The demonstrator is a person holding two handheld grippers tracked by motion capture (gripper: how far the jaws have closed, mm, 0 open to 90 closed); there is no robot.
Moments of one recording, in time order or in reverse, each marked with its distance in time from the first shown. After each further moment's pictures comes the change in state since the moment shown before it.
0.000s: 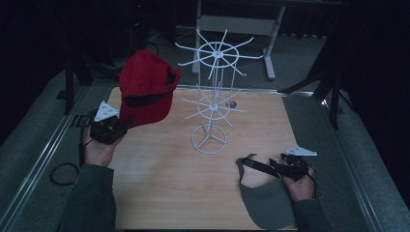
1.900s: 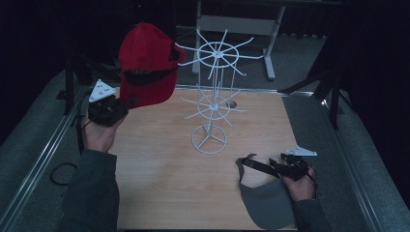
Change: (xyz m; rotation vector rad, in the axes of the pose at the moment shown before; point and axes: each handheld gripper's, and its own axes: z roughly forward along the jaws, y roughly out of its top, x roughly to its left) left arm -0.001 0.057 -0.014 -0.127 -0.003 0.002; right arm 0.000 0.000 0.000 -0.001 0.000 -0.001
